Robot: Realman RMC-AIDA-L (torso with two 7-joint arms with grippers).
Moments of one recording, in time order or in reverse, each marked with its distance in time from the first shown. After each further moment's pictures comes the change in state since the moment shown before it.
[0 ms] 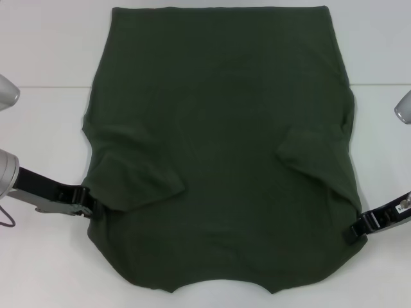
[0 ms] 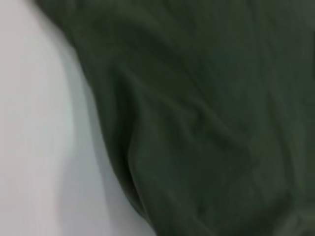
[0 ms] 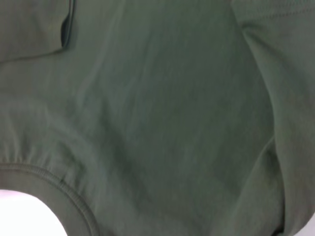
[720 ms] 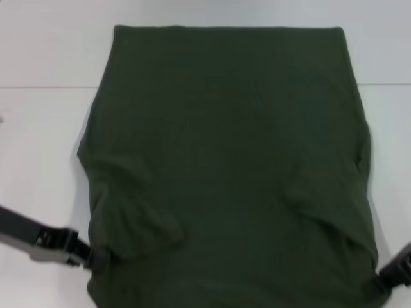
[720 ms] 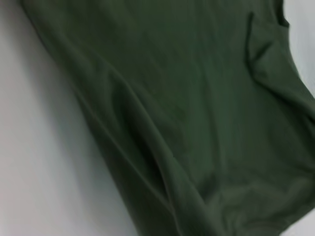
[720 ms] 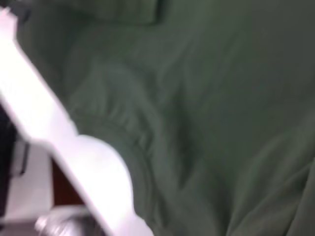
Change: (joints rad) left arm 0.018 0.037 -0.164 -0.089 0.005 0.325 0.129; right arm -0.026 -0.051 0.008 -0.002 0.055 -0.327 -0.230
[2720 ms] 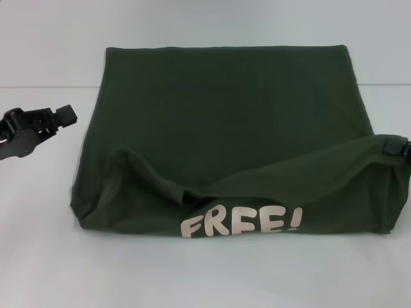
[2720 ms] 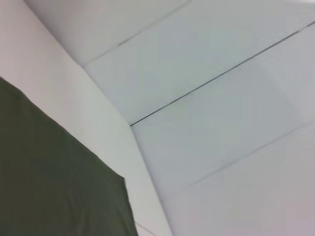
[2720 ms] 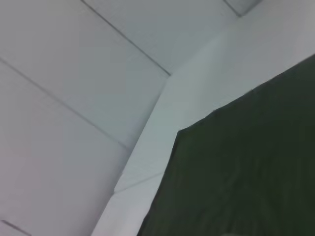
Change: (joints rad) left arm 0.148 -0.015 -0.380 -0.171 -0.557 -0.189 0.258; right arm -0.241 -0.022 0.422 0.197 0.607 0.309 -0.136
